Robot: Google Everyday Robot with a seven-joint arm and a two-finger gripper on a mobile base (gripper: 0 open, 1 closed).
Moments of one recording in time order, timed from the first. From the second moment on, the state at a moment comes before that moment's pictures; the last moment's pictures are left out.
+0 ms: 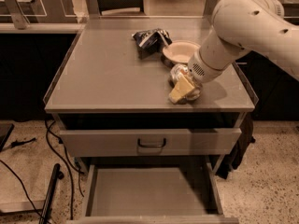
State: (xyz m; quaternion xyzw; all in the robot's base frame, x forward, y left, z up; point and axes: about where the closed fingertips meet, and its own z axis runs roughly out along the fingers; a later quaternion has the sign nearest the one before) arm 0.598 -0.121 0.830 -0.37 0.90 0.07 0.21
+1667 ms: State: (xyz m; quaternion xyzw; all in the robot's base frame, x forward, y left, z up) arm 0.576 -0.125 0.867 -0.46 0.86 0.09 0.21
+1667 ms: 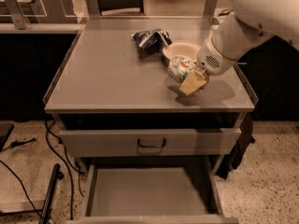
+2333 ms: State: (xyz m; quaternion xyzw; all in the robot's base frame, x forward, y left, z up) arm 0.541 -0.127 0.880 -0.56 0.80 0.13 0.16
